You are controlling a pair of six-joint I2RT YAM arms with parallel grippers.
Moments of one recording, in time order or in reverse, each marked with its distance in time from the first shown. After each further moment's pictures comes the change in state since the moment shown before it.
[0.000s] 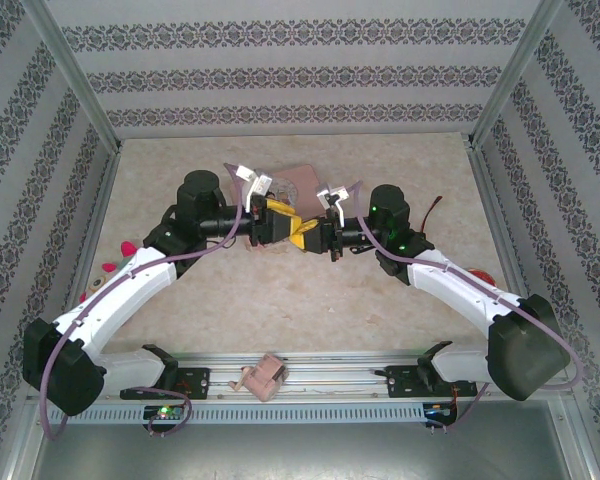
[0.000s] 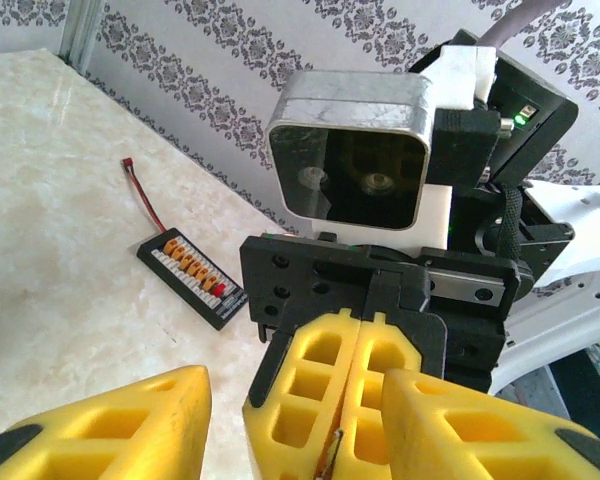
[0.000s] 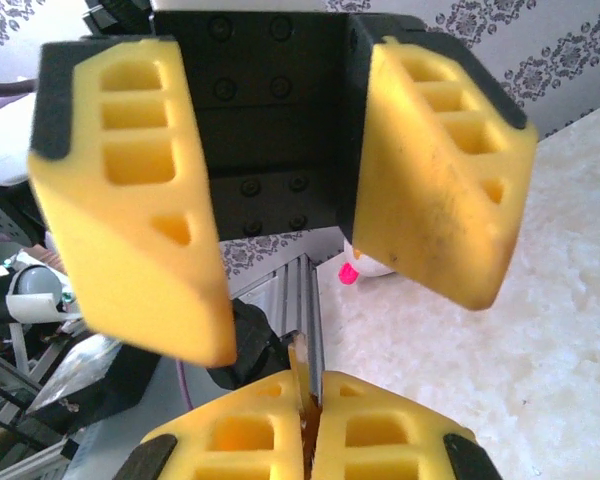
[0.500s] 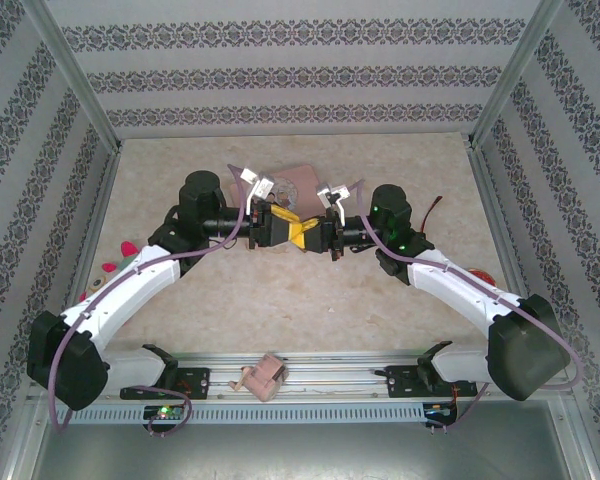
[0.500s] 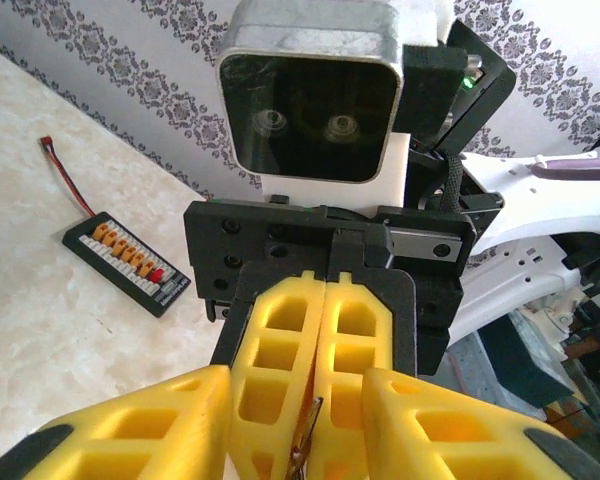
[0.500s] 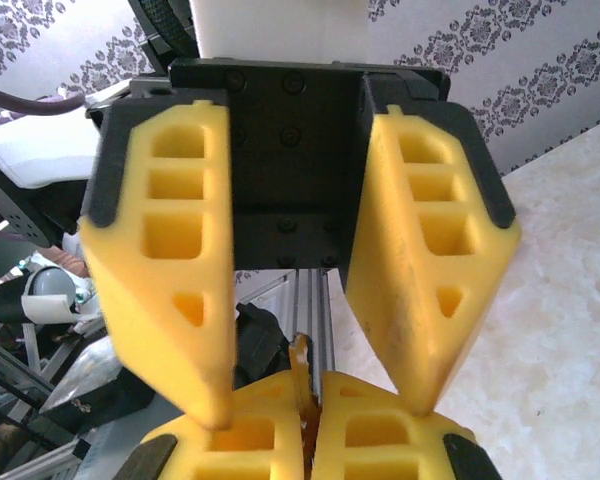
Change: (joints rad) left arm 0.015 0.036 -0.031 0.090 0.161 -0.050; right arm 0.000 0.000 0.000 0.040 -0.016 0.037
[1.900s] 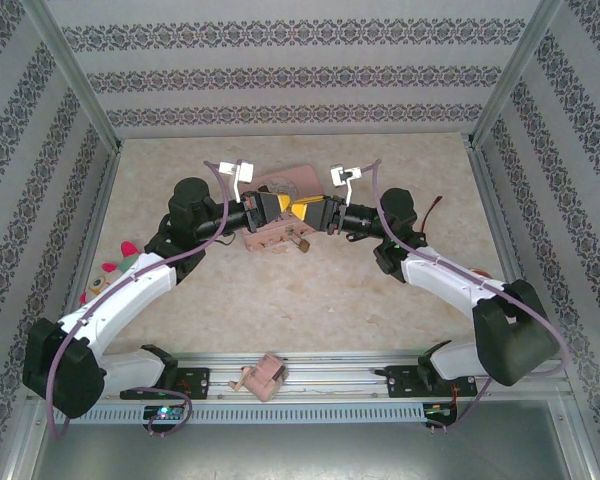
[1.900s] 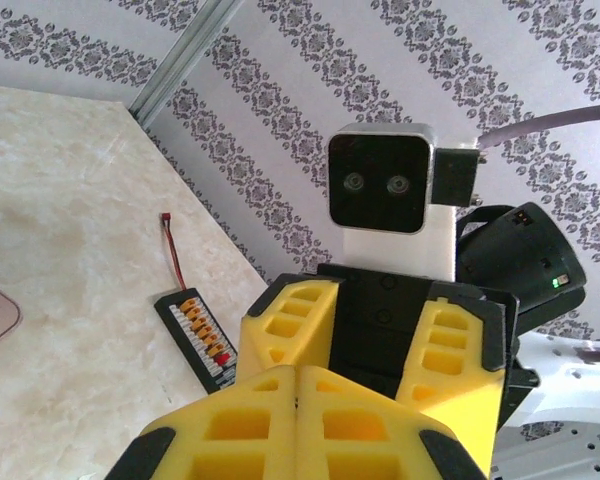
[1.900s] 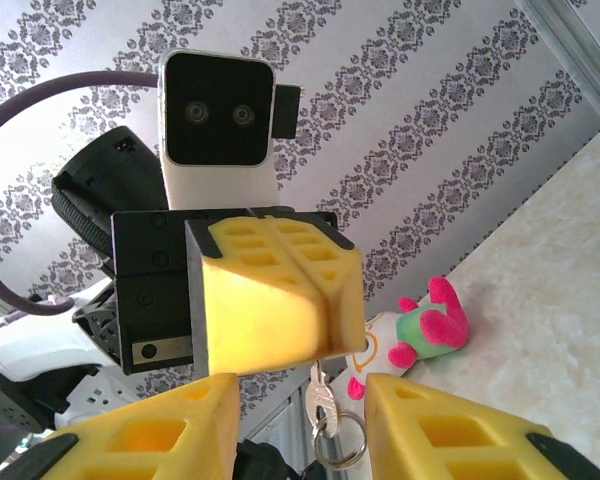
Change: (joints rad) left arm 0.018 -0.047 -0.080 0.181 -0.319 -0.276; right arm -0.039 0.090 -0.040 0.389 0.216 0.416
